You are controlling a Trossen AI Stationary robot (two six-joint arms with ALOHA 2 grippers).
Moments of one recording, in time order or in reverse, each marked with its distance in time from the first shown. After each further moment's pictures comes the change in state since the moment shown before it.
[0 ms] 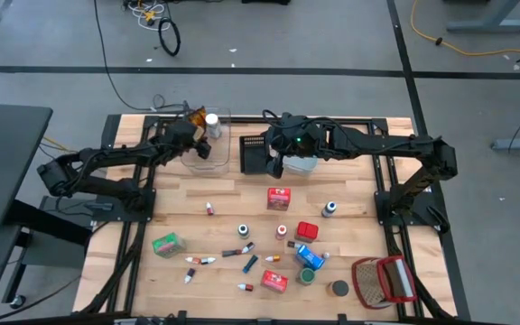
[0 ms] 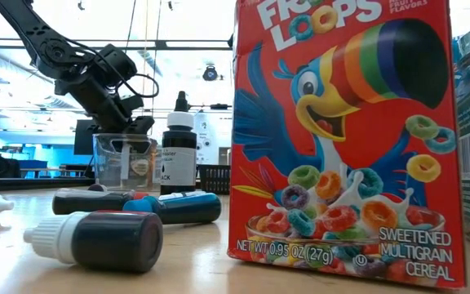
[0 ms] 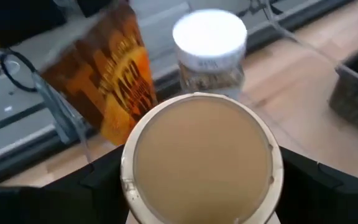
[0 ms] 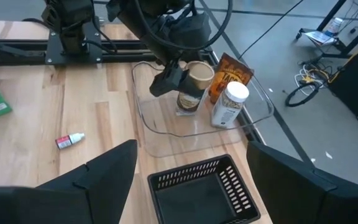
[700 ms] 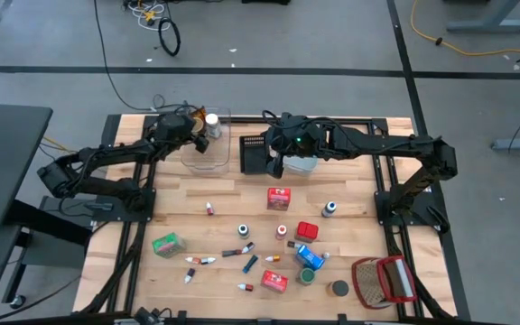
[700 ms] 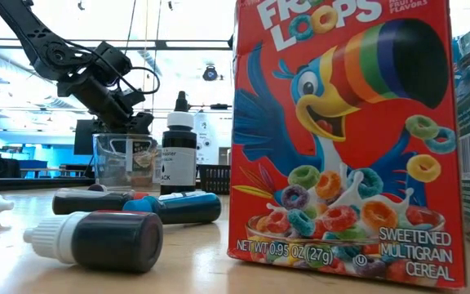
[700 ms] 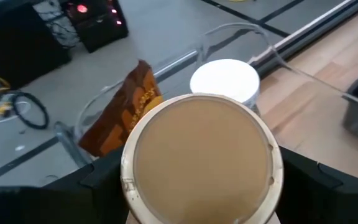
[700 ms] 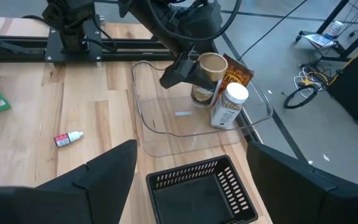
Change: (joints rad) left arm 0.088 0.000 0.000 0.110 0.102 0.181; right arm 0.000 0.000 0.000 0.000 0.000 -0.016
